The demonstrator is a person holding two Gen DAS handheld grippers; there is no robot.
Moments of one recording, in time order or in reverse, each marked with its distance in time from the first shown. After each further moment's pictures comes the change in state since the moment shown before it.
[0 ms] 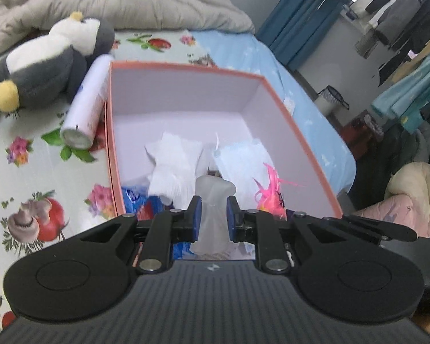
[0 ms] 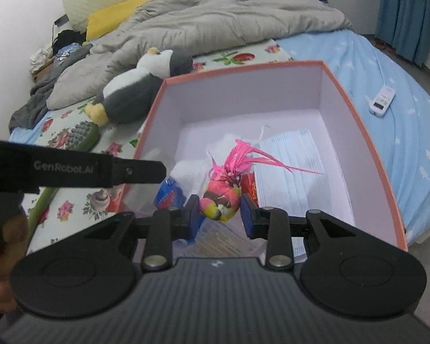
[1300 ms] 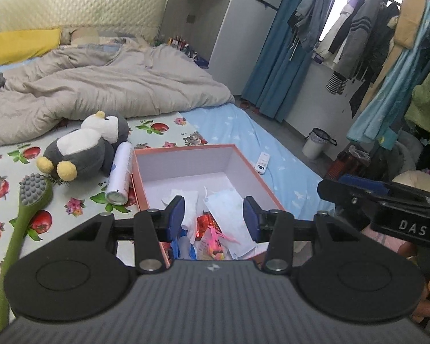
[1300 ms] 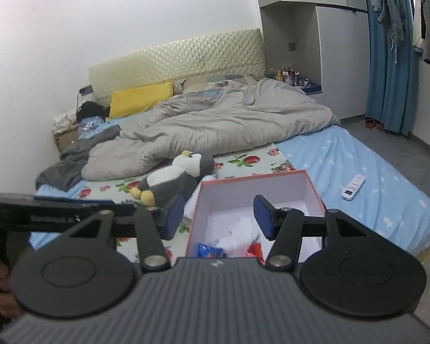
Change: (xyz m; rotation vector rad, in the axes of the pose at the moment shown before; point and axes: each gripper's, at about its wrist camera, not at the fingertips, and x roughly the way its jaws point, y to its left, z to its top) left arm -0.237 -0.063 -0.054 0.153 -0.295 0.037; right arm -0.192 0.042 0.007 -0.026 -0.372 0.014
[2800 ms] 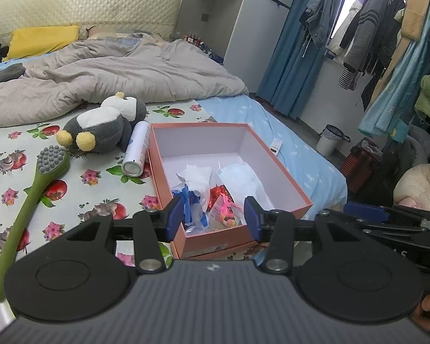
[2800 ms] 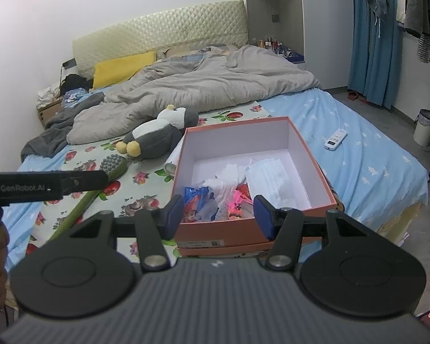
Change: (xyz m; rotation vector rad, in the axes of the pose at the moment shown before) left arm -0.023 -0.004 -0.077 -0.018 -0.001 0.064; right arm -0.023 0.013 -0.085 0.001 0.110 -0.091
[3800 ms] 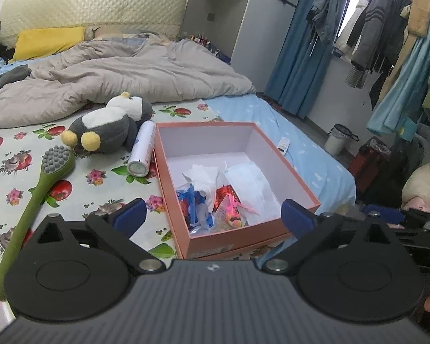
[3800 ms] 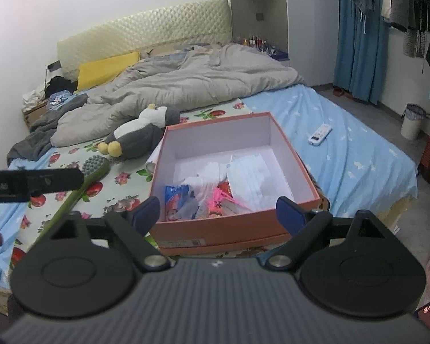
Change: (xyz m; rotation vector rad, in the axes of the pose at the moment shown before) left arm 0.013 -0.007 0.001 0.005 0.008 0.044; right arm 0.009 -0.016 -0.008 0.034 0.007 -0.060
